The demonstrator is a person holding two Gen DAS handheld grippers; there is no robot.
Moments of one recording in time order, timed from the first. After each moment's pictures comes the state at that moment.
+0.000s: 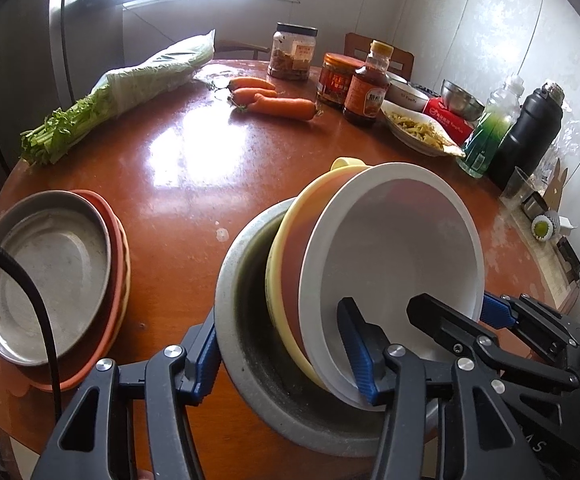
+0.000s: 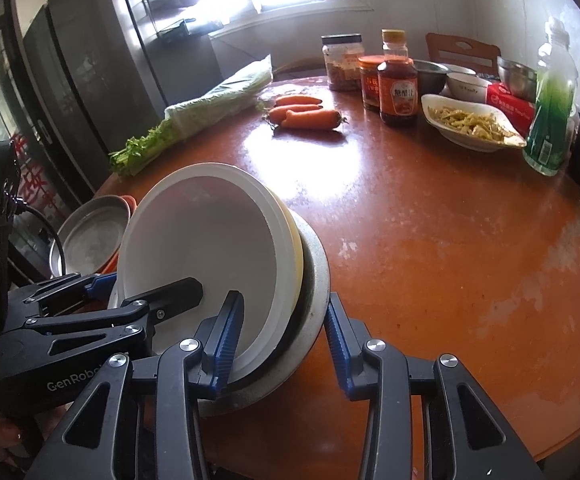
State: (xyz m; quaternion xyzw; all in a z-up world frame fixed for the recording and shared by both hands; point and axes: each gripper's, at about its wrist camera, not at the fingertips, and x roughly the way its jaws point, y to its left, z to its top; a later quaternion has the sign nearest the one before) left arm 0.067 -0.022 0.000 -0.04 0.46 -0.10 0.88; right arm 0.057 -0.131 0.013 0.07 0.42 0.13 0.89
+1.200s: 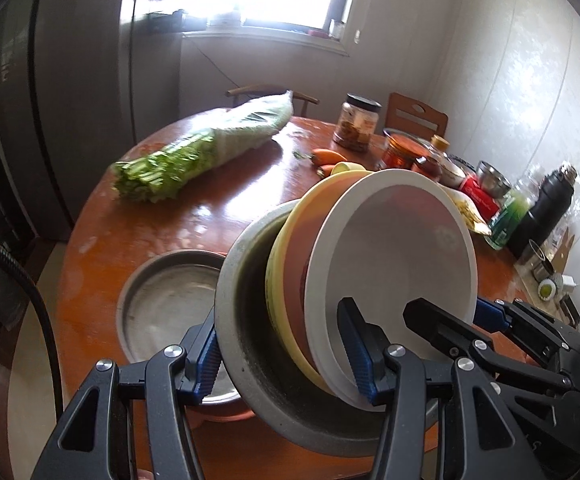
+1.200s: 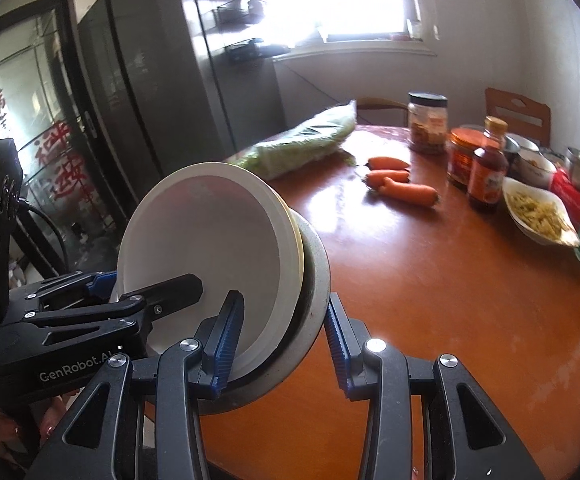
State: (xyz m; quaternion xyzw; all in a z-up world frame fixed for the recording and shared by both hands) left arm 0.053 0.100 0.068 -0.08 0.40 -0.04 0.91; right arm 0.084 -0.021 0.079 0.03 0.37 0.21 0.91
